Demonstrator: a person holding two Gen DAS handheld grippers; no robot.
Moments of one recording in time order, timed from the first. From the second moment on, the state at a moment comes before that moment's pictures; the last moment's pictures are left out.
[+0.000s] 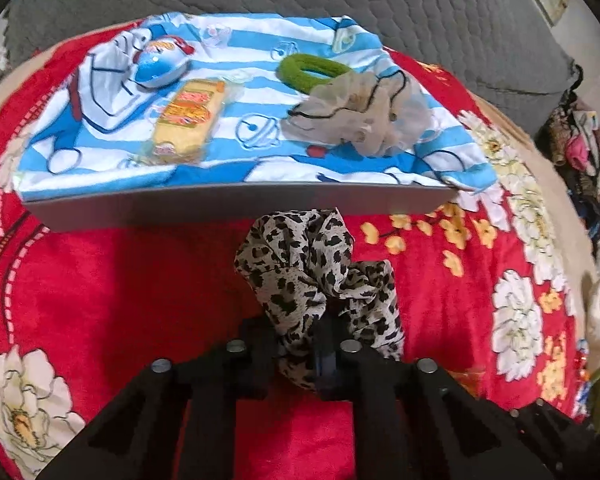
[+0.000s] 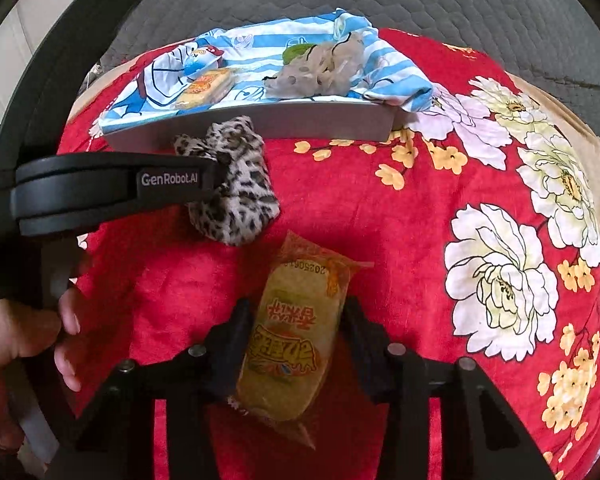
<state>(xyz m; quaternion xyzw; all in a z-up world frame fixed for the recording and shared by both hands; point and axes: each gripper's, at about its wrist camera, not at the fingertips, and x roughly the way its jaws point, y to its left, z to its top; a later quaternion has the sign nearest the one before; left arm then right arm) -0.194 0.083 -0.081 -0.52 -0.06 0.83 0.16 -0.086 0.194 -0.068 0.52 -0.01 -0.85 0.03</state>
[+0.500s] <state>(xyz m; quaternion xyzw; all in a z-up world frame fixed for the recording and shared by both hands) -0.169 0.073 -0.076 -0.51 -0.04 0.84 0.16 -0.086 0.195 -0.060 0.51 -0.02 -0.86 0.04</state>
